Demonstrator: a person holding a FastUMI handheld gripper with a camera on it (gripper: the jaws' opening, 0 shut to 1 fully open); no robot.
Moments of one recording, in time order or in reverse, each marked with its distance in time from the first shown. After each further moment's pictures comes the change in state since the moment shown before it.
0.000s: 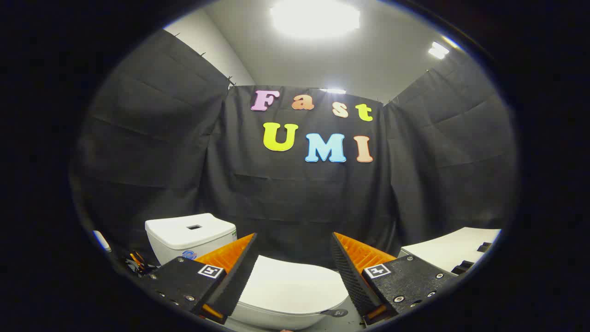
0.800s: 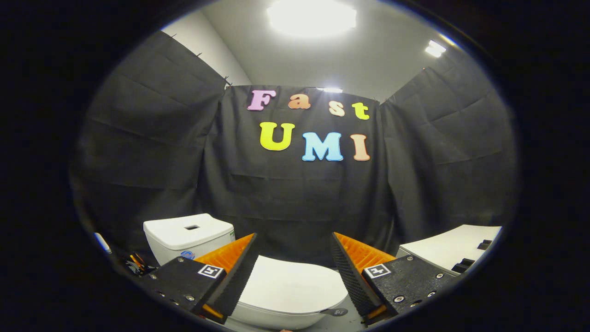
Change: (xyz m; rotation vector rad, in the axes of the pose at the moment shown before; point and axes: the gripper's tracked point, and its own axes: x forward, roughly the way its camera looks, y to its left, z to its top) arm -0.001 -0.005 -0.003 0.012 0.003 -0.019
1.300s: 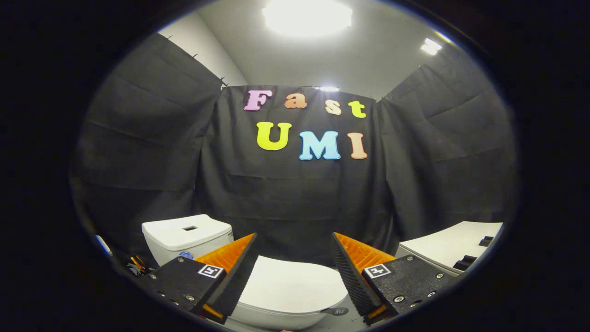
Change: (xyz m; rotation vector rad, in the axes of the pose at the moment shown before) arm 0.005 -0.012 -0.007 0.036 0.000 -0.023
